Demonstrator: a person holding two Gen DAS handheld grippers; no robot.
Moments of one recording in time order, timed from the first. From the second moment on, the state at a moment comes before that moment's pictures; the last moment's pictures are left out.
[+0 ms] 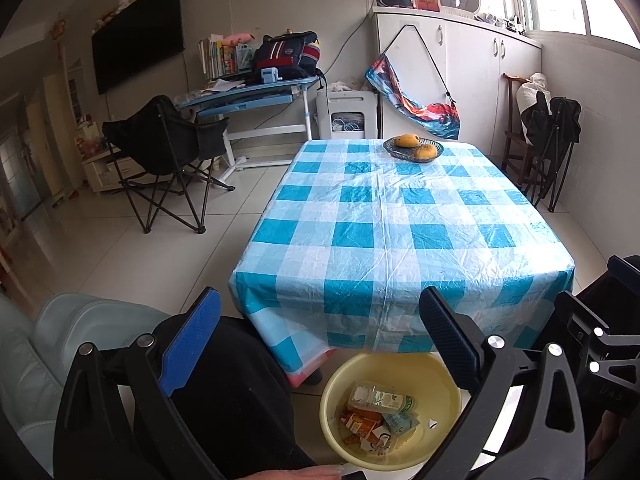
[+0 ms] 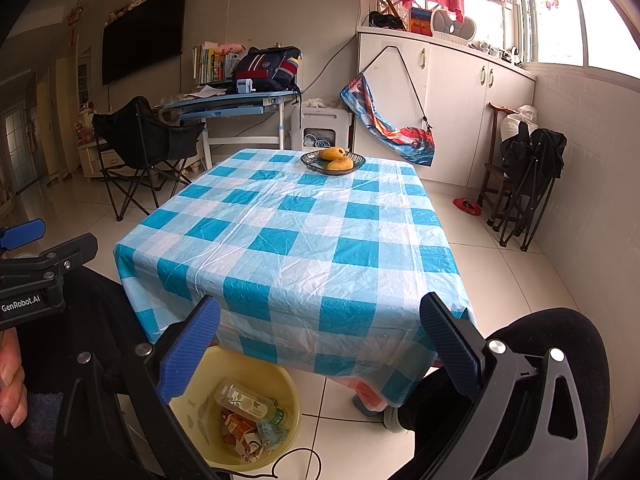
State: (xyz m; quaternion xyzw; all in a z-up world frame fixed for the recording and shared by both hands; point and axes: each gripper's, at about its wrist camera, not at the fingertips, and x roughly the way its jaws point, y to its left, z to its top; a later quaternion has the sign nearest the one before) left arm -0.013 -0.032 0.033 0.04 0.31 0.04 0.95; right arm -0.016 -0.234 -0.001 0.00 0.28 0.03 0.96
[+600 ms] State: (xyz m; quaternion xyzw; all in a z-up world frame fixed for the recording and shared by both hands) left arm -0.009 -0.016 0.014 -0.02 0.34 0.01 0.94; right arm -0.016 -0.235 -0.002 0.00 0.28 0.03 0.96
